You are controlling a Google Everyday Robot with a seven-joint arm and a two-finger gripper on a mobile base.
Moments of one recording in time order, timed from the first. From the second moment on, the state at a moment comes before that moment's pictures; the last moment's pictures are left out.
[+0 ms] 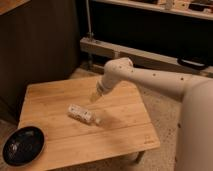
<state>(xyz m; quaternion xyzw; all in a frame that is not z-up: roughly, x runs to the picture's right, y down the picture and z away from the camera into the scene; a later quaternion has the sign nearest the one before) -0.036 0.040 0.793 -0.30 -0.12 0.41 0.85</state>
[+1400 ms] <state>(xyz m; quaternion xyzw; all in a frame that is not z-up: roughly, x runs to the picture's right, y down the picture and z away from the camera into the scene) -0.115 0.130 0.801 -0.34 -0.13 0.29 0.89</state>
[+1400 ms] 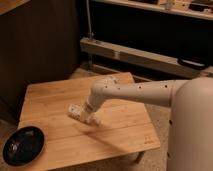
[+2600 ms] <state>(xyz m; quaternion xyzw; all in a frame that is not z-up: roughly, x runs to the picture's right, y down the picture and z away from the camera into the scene) -0.111 0.148 0.842 -0.35 -0.04 0.26 0.90</state>
